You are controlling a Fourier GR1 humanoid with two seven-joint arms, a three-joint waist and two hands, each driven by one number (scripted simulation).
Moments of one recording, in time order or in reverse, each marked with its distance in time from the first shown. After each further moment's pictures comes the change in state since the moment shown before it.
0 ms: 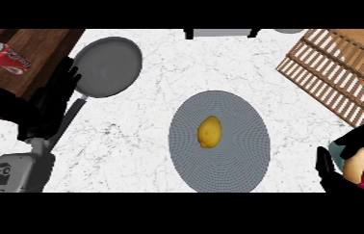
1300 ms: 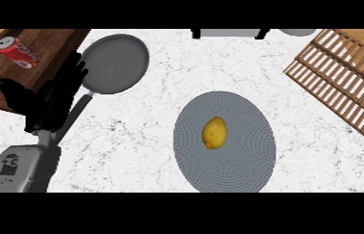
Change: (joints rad) left arm -0.056 -0.024 0.004 0.036 -0.020 -0.031 0.012; right arm -0.267 -0.307 -0.728 1.097 -0.752 0.621 -0.655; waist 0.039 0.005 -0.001
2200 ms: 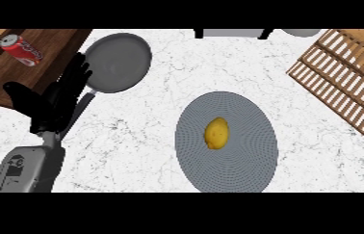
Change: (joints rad) left arm 0.006 -0.029 0.002 0.001 -0.026 -0.019 -0.014; right arm -0.399 -0.085 0.023 0.649 0.110 0.005 -0.268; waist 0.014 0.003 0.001
